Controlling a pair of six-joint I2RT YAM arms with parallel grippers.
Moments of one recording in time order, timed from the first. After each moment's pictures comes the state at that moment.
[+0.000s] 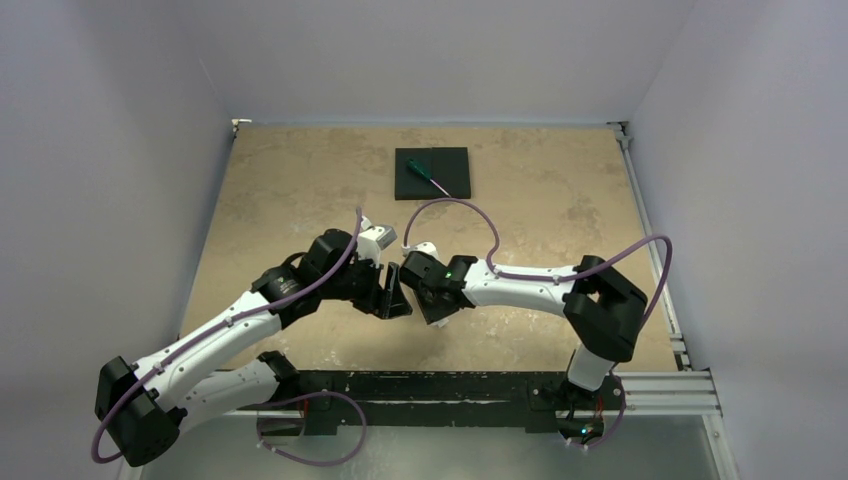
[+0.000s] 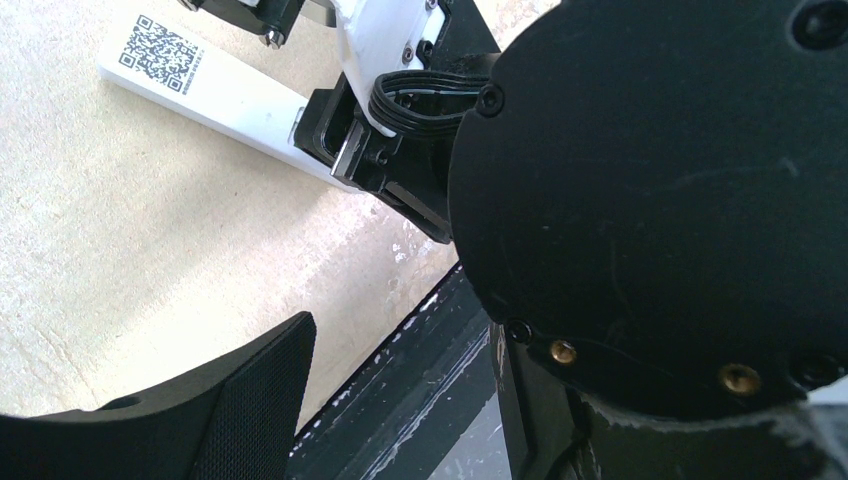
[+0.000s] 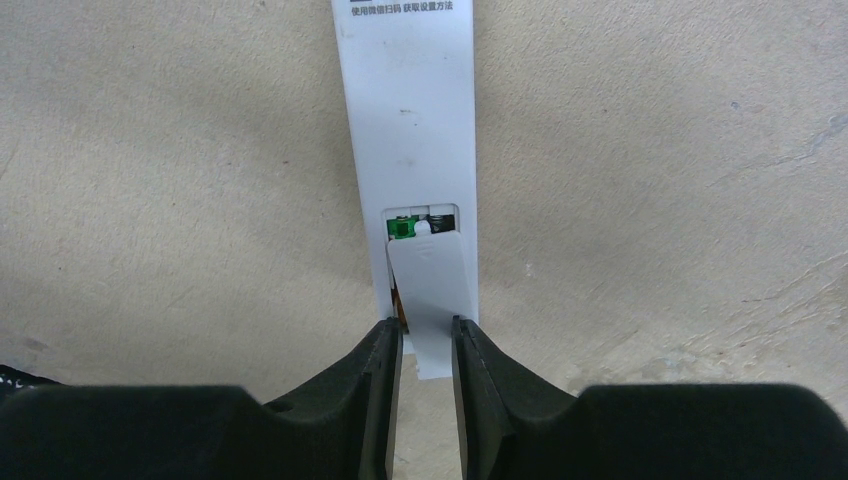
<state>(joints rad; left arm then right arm) -0.74 0.95 0.74 -0.49 0.36 -0.48 1.10 1.71 1.10 -0.63 0.24 0.63</state>
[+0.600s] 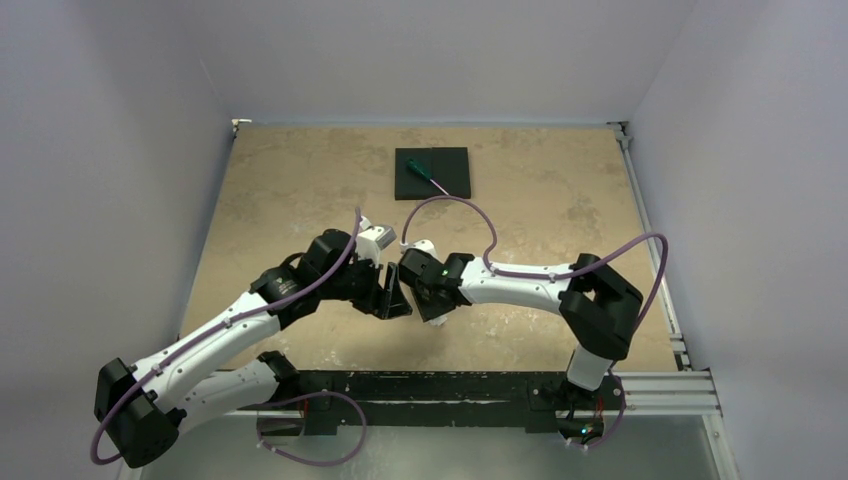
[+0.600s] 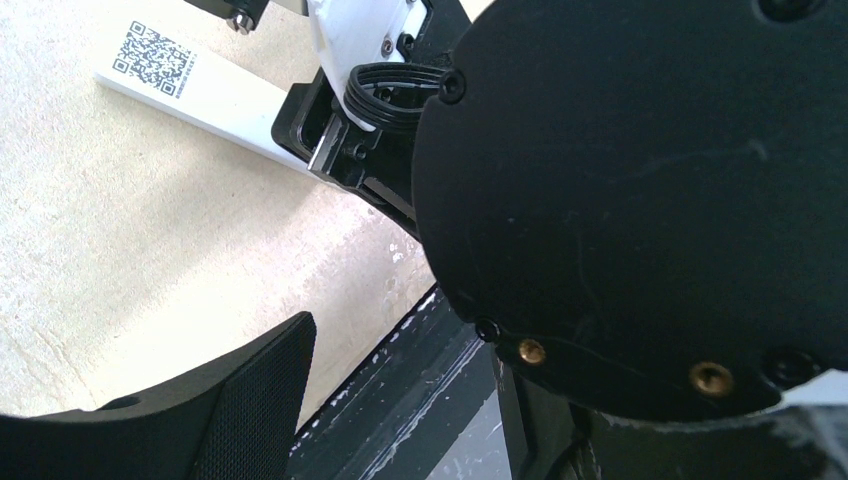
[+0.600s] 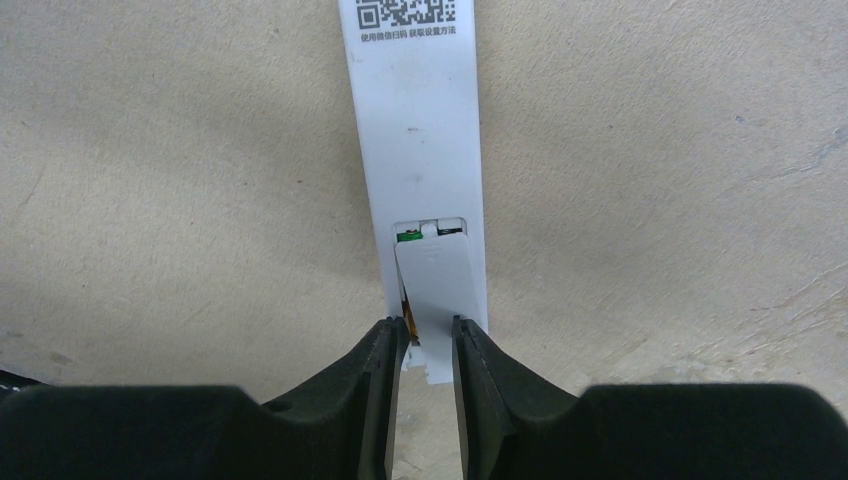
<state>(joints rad) -0.74 0.95 0.74 -0.49 0.36 -0.48 1.09 1.73 1.13 -0.63 0.24 0.65</state>
